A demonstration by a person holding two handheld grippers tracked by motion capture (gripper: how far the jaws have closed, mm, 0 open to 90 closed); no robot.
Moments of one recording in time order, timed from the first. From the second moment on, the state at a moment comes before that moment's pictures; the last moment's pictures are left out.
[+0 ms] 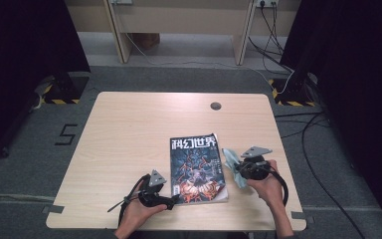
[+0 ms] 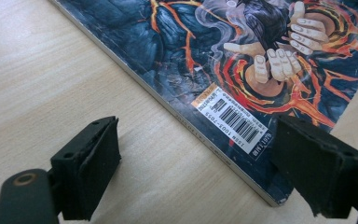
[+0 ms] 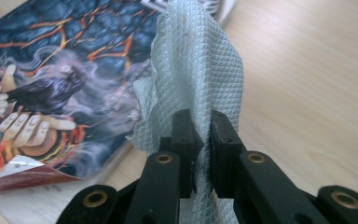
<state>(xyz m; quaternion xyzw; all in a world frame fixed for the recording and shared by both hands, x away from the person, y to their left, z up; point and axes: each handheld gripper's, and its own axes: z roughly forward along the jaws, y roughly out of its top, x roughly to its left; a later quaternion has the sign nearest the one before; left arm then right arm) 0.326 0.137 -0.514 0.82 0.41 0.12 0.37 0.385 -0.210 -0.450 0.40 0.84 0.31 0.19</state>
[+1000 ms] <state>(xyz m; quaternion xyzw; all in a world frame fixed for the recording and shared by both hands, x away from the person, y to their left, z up) 0.337 0.167 -0.511 0.81 0.44 0.13 0.35 0.390 -0.245 -0.469 0.49 0.81 0.25 0.22</state>
